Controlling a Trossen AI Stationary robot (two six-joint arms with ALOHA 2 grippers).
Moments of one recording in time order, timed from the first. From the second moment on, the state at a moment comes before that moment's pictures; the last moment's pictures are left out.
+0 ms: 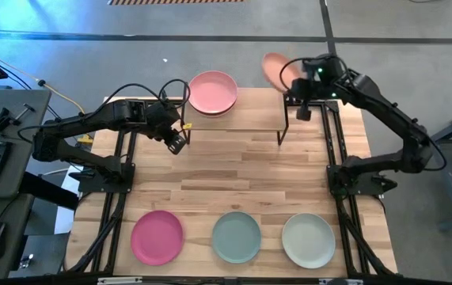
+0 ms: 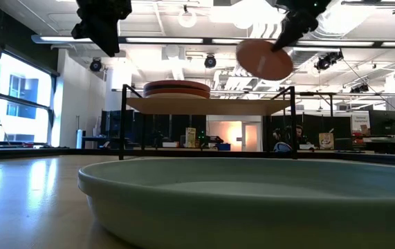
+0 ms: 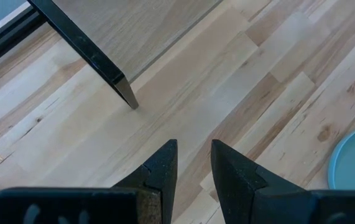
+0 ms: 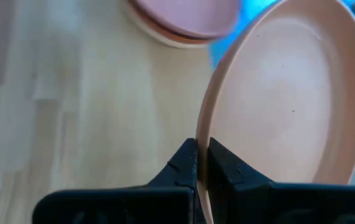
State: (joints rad) left arm 0.25 1.22 1.29 -1.15 -0.14 -0.52; right arm -0.74 1.23 1.38 -0.89 -0.15 -0.74
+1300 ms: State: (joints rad) left arm 0.25 1.22 1.29 -1.15 -0.14 -0.55; right arm -0.52 1.53 1.38 -0.96 0.01 -0.87
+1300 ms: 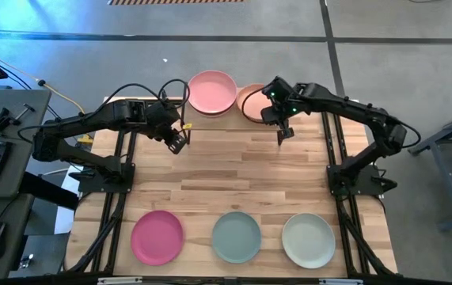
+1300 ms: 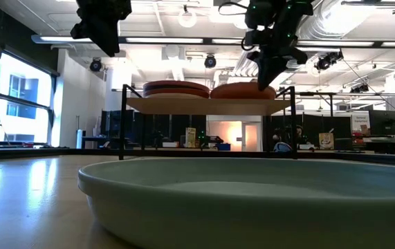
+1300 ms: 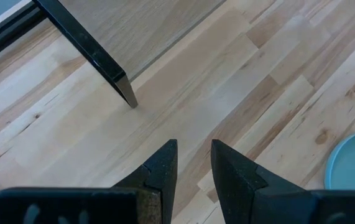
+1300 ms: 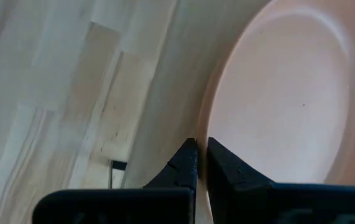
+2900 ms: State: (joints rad) left arm -0.28 1.22 1.29 -1.28 -0.05 -0.77; right arm -0.22 1.52 1.68 -1.30 0.05 -0.18
